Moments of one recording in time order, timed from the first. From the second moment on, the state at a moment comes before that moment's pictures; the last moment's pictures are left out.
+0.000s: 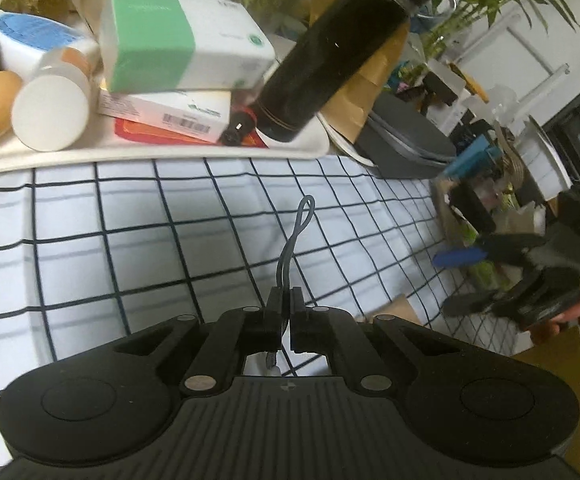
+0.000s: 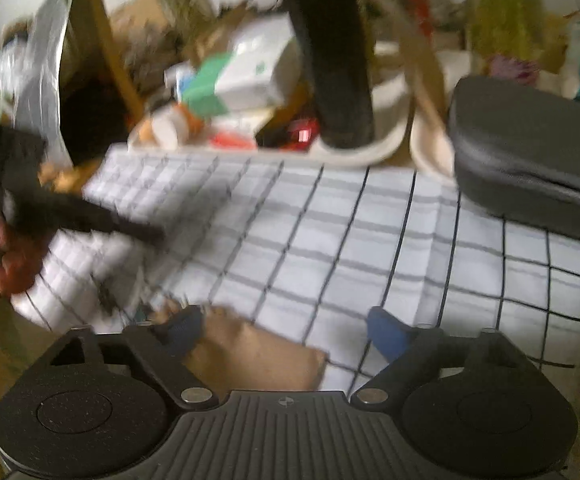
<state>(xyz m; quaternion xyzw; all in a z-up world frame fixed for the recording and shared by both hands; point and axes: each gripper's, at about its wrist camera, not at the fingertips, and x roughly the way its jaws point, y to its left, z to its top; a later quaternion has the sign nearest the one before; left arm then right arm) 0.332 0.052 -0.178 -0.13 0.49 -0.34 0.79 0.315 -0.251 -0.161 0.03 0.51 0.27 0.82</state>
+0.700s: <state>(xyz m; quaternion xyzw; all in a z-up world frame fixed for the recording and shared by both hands) 0.334 0.061 -0.174 -0.14 0.48 -0.32 0.81 0.312 -0.254 -0.181 -0.13 0.51 0.19 0.83</state>
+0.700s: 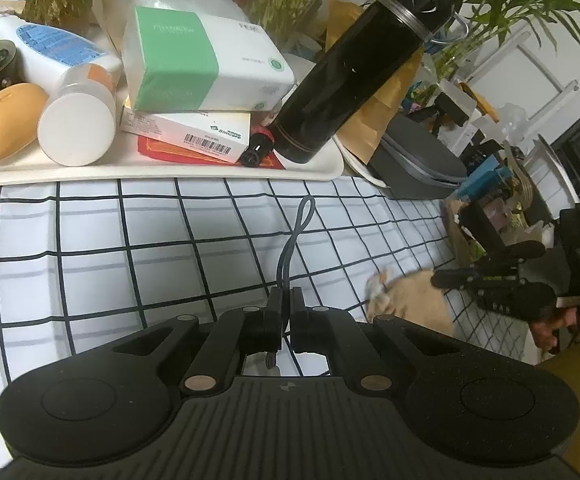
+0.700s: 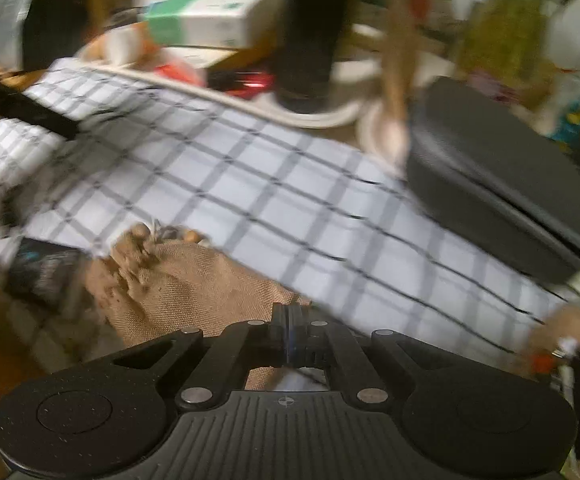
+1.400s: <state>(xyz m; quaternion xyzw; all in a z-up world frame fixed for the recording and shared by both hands) 0.332 0.066 -0.156 -0.16 0.45 -0.31 0.83 0.313 -0.268 -0.194 -0.05 0.56 0.16 0.81</state>
